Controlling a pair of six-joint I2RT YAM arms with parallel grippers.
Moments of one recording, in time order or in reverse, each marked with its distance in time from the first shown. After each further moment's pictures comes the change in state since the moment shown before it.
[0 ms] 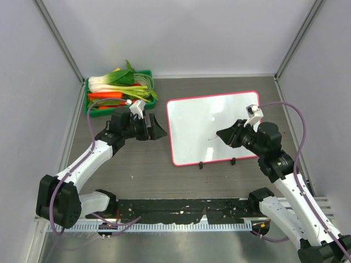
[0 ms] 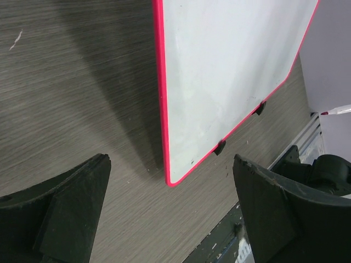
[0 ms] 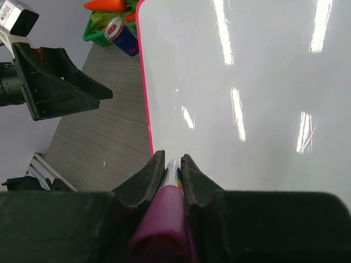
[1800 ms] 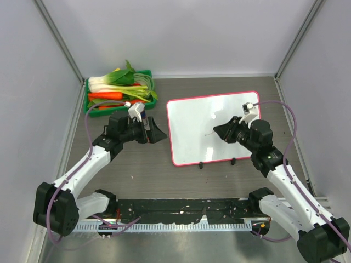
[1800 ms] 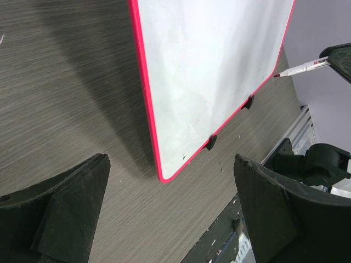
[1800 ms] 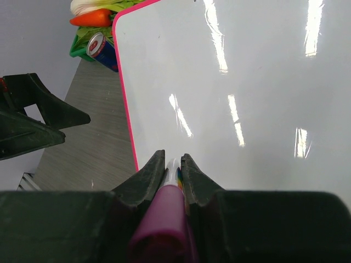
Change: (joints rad) left arm 0.000 -0.076 -0.071 0.060 0.044 -0.006; right arm 0.000 0.116 -0.094 0.227 0.050 0.038
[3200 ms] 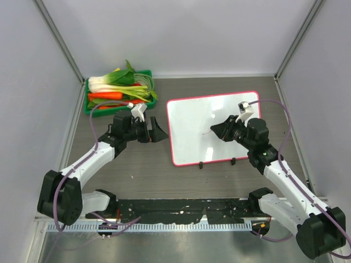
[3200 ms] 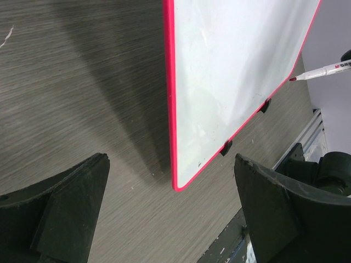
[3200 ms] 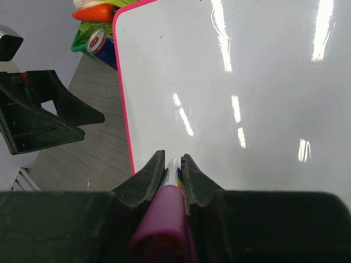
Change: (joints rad) left arm 0.000 0.080 -0.009 0.040 -0.031 0.000; right arm 0.000 0.073 -0.028 0.113 -0.034 -0.017
